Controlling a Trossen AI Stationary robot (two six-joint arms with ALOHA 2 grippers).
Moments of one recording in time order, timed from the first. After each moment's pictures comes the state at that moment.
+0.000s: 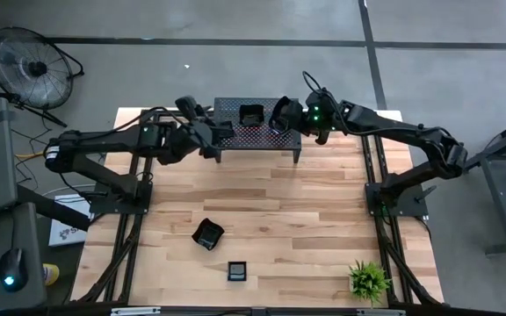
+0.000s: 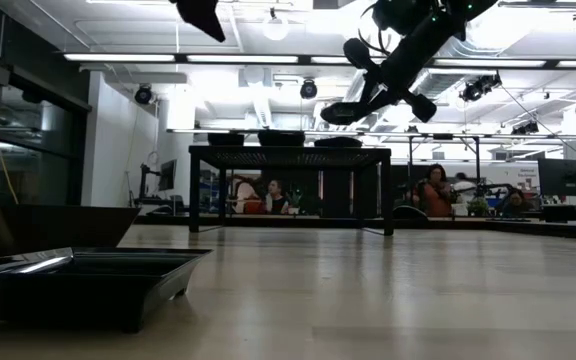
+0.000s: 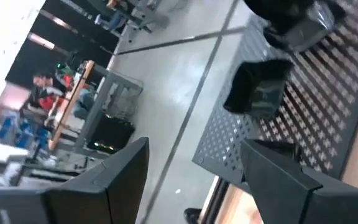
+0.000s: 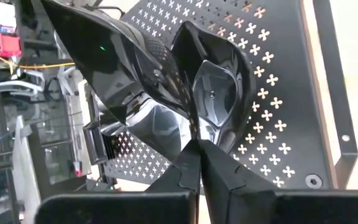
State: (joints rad) left arm 0.04 1.28 1.40 -0.76 -0.95 0.30; right arm -0.52 1.40 1.12 -0.45 -0.02 1.39
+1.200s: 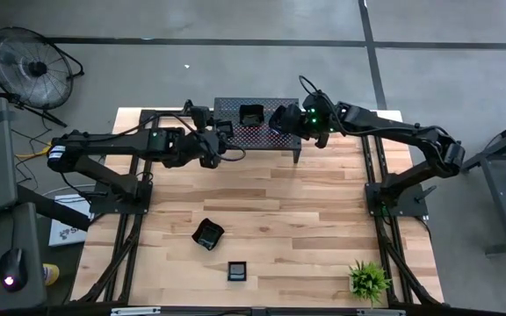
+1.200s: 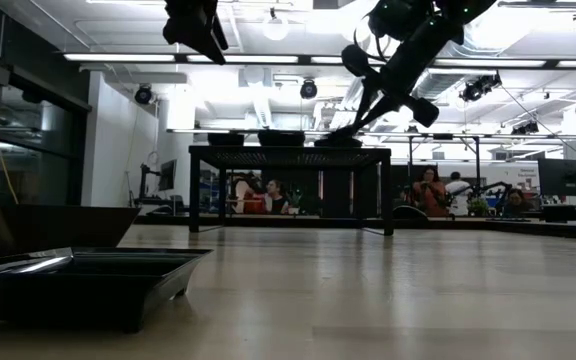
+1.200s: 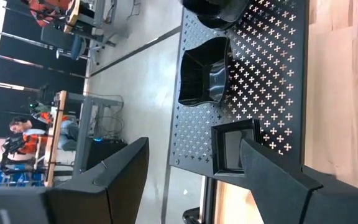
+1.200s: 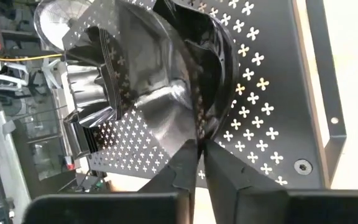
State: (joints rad) left arm 0.03 1.31 1.32 -0.76 -0.81 0.50; right arm -0.52 1.42 1.12 -0.48 -0.06 1.41
